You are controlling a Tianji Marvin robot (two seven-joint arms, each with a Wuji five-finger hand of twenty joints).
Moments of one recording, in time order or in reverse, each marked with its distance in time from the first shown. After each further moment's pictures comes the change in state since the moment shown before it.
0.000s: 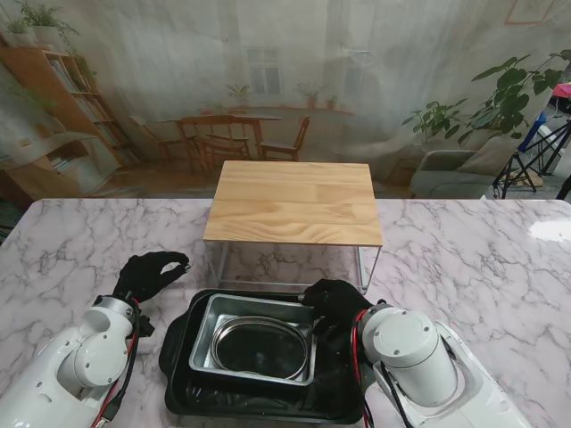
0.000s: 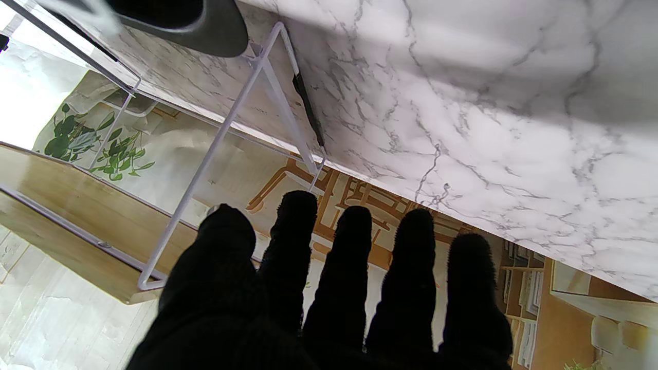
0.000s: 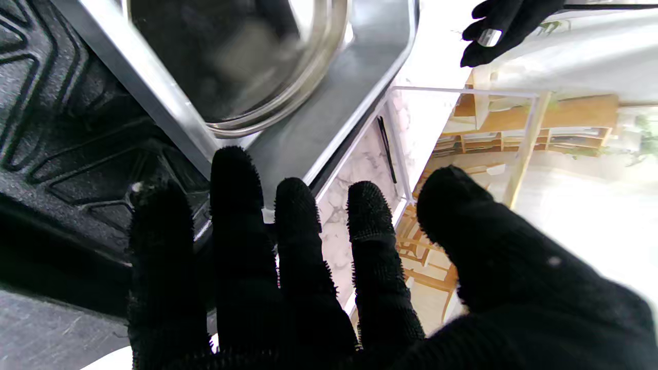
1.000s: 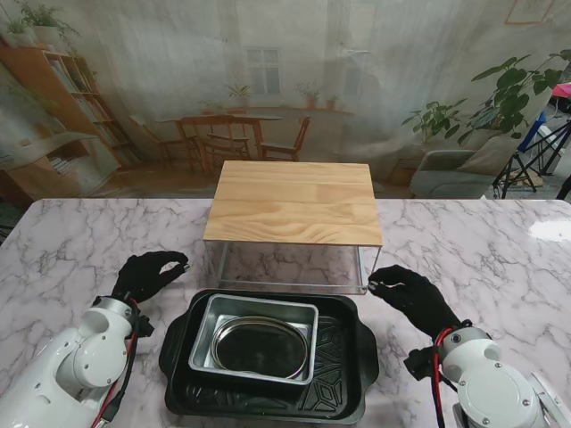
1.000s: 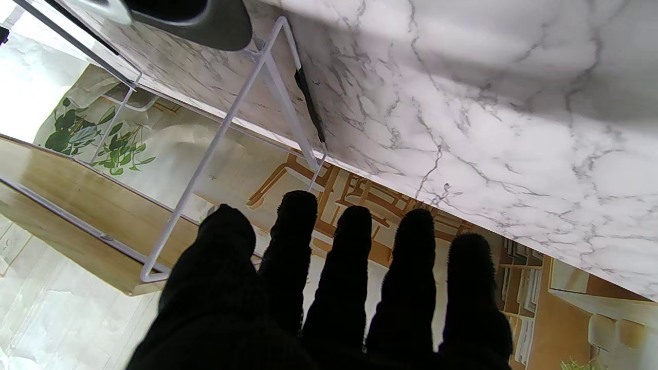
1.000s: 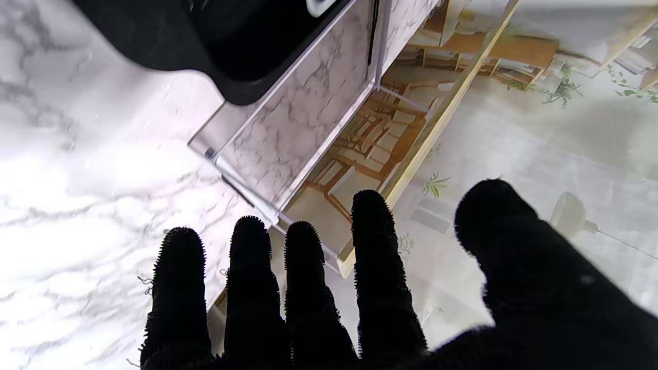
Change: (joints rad) left arm 0.007 -0.001 -0.005 -0.007 -0.008 -0.001 0.009; right arm -0.352 0.030 0.366 -0.122 -0.205 -0.464 -0.017; left_hand 0.000 0.001 0.000 0.000 0.000 0.000 0.000 0.000 0.000 0.000 0.000 0.000 0.000 0.000 0.000 0.000 0.000 0.000 0.000 0.000; right_hand -0.131 0.070 -0.132 0.021 -0.023 -0.036 -0.176 0.018 -0.332 -0.061 -0.210 -0.104 -0.452 -0.082 -0.144 -0.063 -0.355 -0.145 -0.254 0.121
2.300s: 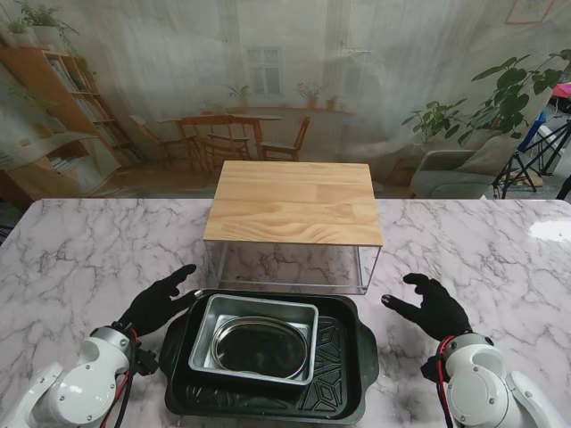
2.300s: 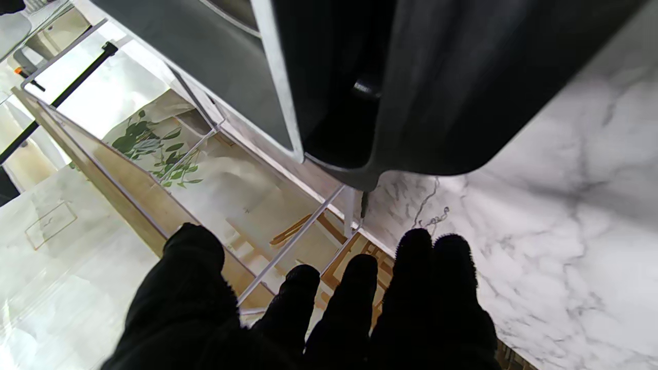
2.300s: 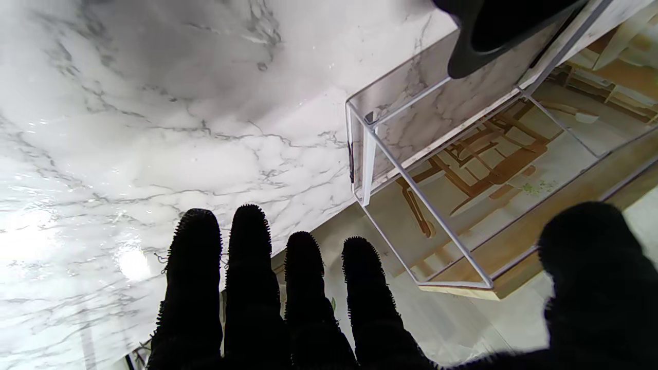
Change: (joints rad) left arm 0.207 0.007 -0.058 -0.205 -0.225 0.011 -0.171; right arm 0.069 0.019 -0.037 0.208 -0.337 0.008 -0.051; left_hand -0.185 0.077 -0.007 0.000 -0.421 0.101 -0.197 -0.171 -0.307 0.073 -0.099 -0.011 -0.155 0.004 0.044 0.013 -0.005 -0.129 0.043 -0.037; right_hand -0.209 0.024 -0.200 0.009 -0.291 0.126 -0.098 -0.088 -0.121 0.011 0.105 0.065 0.013 0.010 0.160 0.100 0.115 -0.102 0.220 0.049
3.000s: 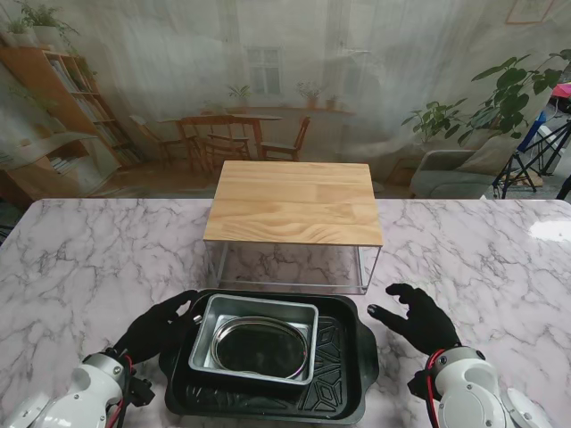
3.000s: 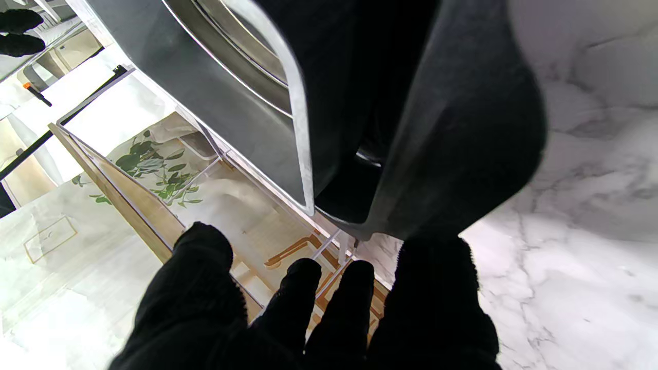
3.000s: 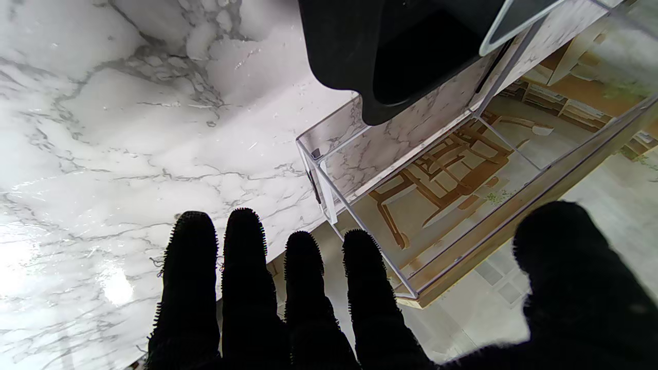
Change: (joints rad) left arm 0.160 0.001 -0.045 -0.125 -0.014 0.025 -0.035; right arm -0.095 -0.002 -0.031 -0.140 0.017 0.045 0.005; left_hand 0.045 0.009 0.001 0.000 0.038 0.006 0.015 0.012 -0.040 -0.021 -0.015 -0.005 -0.029 0.012 -0.012 -0.003 -0.028 0.009 0.037 0.022; right_hand 0.063 0.038 0.005 0.021 0.046 -0.012 0.015 0.004 0.013 0.001 -0.021 -0.031 -0.002 0.040 -0.035 -0.073 -0.008 0.025 -0.056 -0.036
